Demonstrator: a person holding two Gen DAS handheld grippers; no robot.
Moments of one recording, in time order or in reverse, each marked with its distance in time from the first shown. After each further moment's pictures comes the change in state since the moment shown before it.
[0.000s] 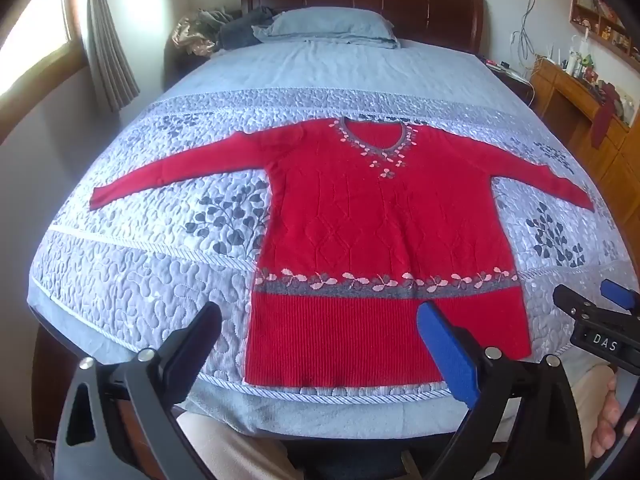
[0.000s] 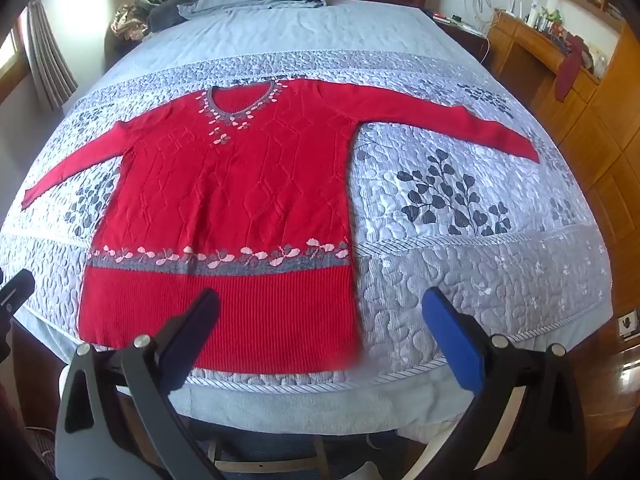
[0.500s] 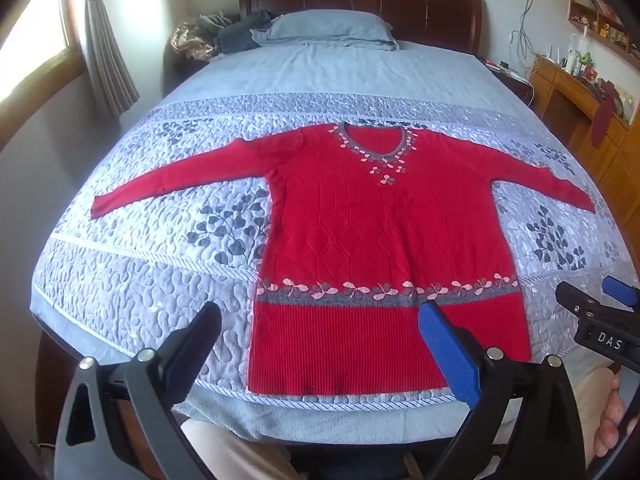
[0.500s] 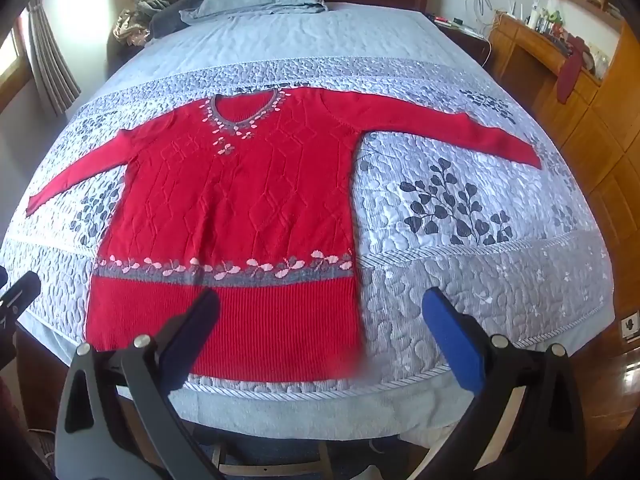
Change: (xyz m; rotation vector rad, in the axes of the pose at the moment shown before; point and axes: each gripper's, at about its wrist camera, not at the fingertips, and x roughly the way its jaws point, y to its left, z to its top) left arm -0.002 0.000 0.011 0.017 -0.006 0.014; right arm -0.008 0.001 0.011 0.006 -0.020 0.014
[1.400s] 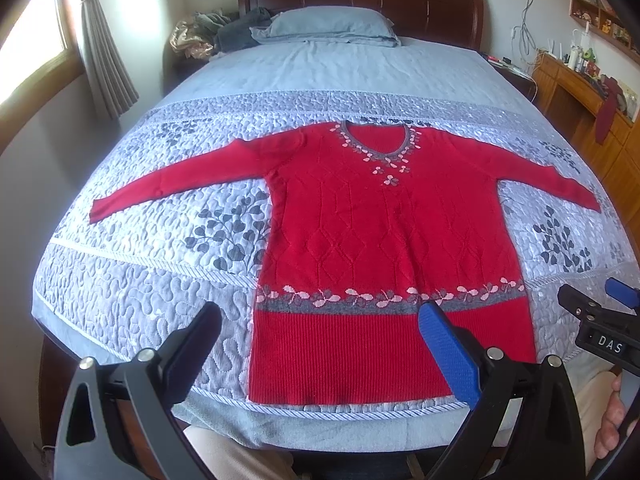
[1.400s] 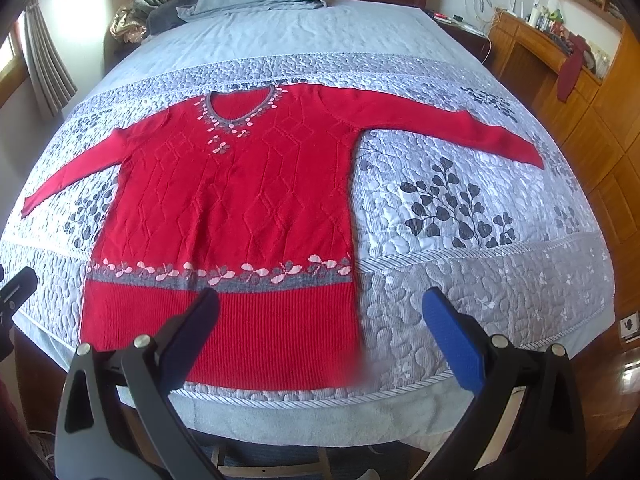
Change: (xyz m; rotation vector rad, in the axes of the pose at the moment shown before) left arm 0.012 -0.002 0.009 0.008 0.012 0.010; right arm 0.014 -0.001 0.006 0.003 0.012 -0.007
